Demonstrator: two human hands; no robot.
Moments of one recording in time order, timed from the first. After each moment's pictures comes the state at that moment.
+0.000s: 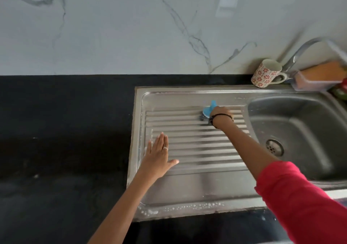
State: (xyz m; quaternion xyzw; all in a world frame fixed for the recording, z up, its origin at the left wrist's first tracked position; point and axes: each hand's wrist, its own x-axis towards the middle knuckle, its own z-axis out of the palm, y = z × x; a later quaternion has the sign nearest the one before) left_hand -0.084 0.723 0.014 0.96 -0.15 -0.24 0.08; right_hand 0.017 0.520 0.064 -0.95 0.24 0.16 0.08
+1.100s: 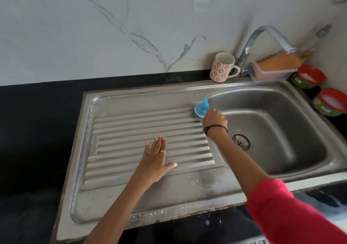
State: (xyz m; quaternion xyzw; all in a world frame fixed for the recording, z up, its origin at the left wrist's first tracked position) left_hand -0.087 0.566 0.007 0.94 -0.19 -0.26 0.08; right_hand -0.012 0.364 0.035 -0.95 0.27 0.08 0.13
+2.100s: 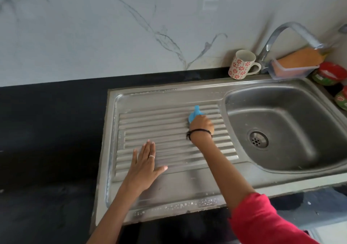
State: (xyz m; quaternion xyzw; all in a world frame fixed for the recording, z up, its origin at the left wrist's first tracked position) left_hand -0.107 0.672 0.010 0.95 -0.12 -0.27 0.11; right_hand -0.023 0.491 0.036 -0.94 0.29 0.11 0.16
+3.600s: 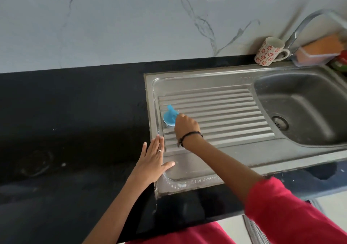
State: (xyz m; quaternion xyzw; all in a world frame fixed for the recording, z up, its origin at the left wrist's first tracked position) left_hand -0.135 0.813 0.006 0.94 -0.18 -0.27 0.09; right_hand -0.075 0.683 0.044 -0.98 0.09 0.14 0.08
